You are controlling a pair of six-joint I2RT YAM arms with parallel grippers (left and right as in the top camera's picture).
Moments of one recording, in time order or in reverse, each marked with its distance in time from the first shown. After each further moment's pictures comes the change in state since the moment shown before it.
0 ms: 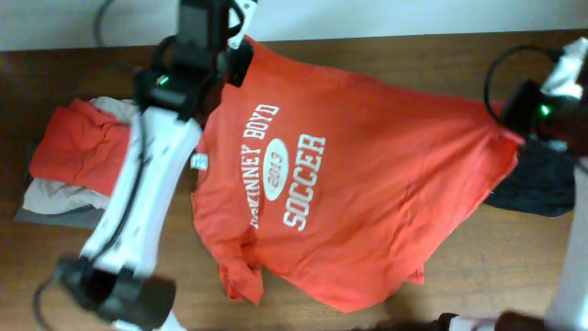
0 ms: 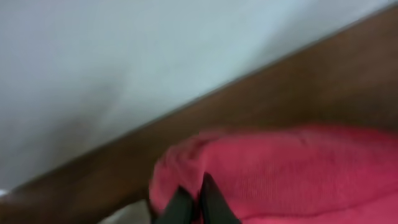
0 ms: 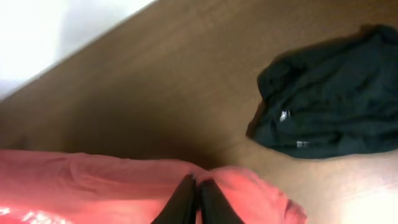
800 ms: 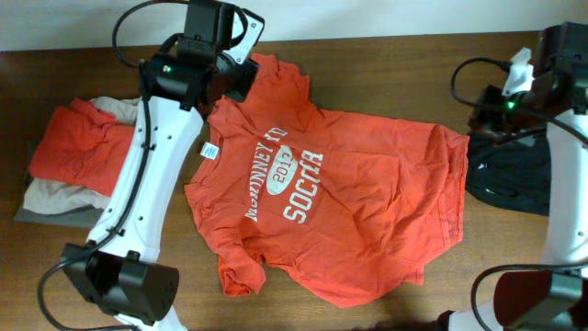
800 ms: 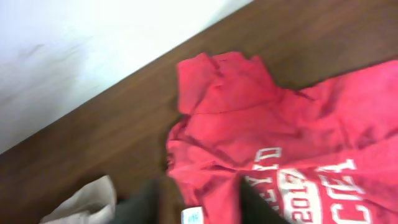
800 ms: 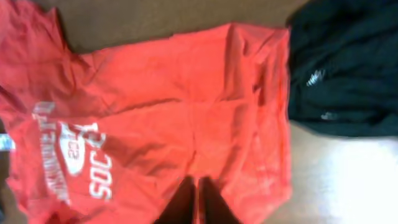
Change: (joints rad) left arm 0.018 0.054 0.047 -0.198 0.164 0.011; right arm 0.044 0.165 -0.039 -0.078 -0.051 -0.082
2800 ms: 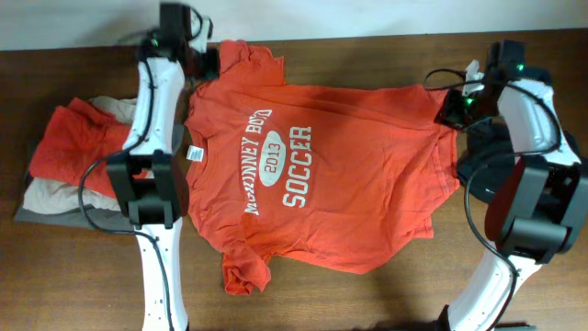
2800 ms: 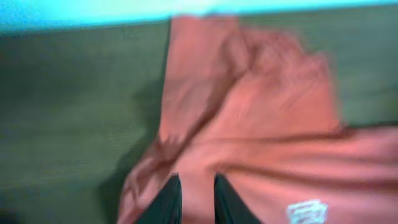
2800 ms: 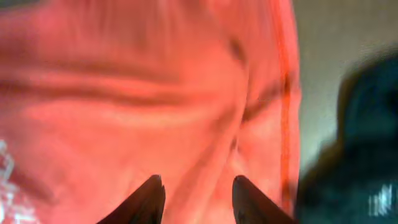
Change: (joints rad) left arm 0.247 0.709 0.632 -0.094 0.215 -0.249; right arm -0.020 0.427 -0.022 0.282 -0.055 -0.106
